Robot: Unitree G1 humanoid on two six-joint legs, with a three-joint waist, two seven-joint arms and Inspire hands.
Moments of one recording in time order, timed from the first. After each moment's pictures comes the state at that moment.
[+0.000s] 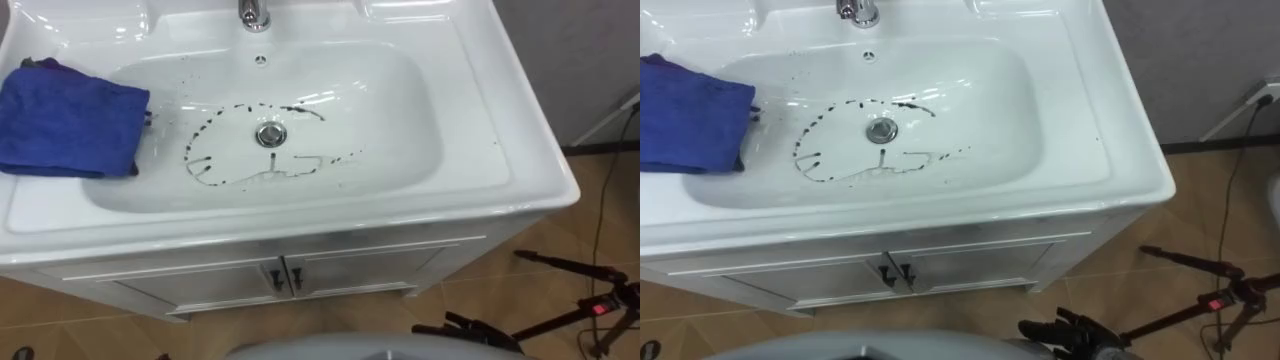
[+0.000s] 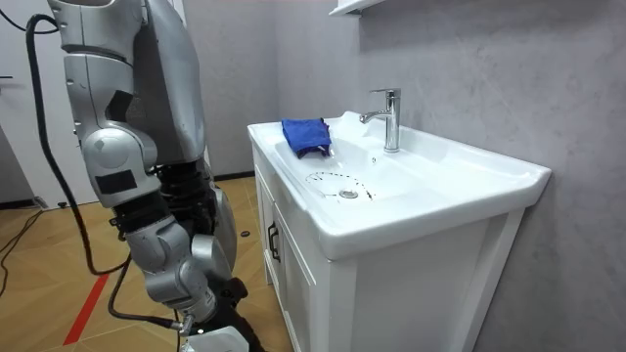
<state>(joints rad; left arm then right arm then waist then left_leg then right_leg) 0.22 0.22 0.10 1.15 0.03 0.09 0.03 0.12 -0.26 0.01 1.21 0.30 0.05 0.32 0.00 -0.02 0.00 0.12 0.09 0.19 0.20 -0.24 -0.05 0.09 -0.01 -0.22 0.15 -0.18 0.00</state>
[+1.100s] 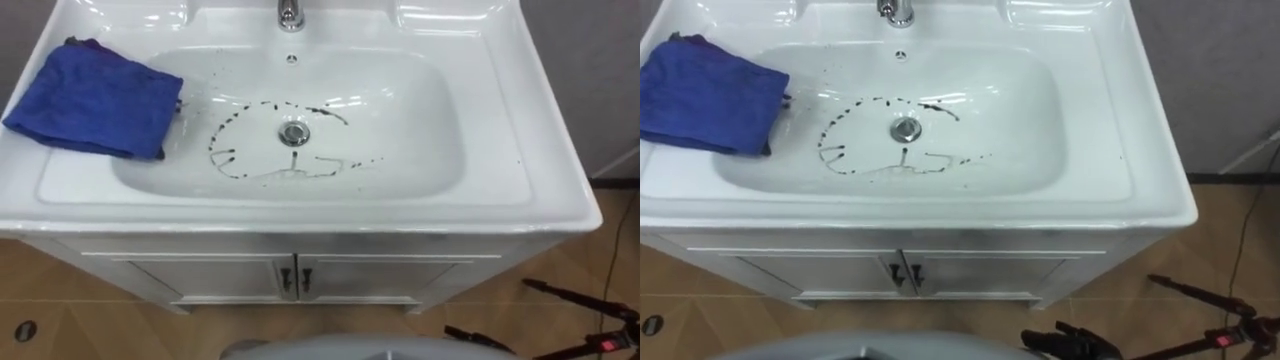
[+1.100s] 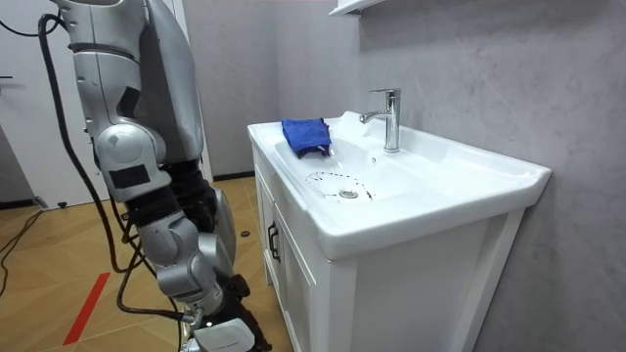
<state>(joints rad) 0.27 0.22 0.37 1.20 -0.12 0.11 0.20 0.11 -0.25 -0.01 1.25 0.29 0.09 0.32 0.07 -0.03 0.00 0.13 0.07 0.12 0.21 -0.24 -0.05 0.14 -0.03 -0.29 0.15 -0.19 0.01</state>
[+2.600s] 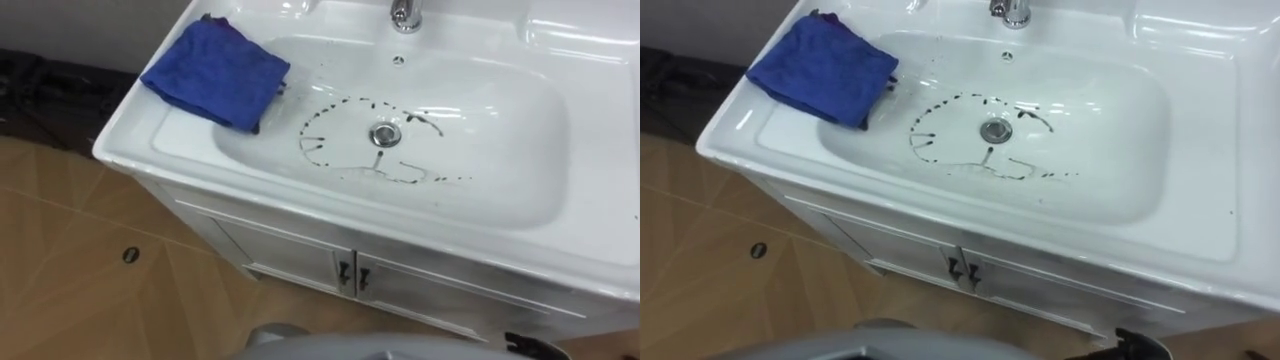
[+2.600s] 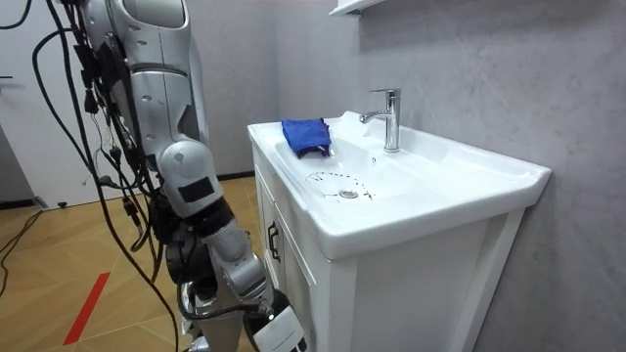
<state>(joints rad) 0.30 0.38 0.74 0.39 -0.38 -0.16 1.00 0.18 -0.35 -0.06 1.15 0.02 0.04 0.14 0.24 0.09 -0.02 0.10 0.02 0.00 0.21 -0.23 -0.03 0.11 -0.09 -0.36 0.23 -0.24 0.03</state>
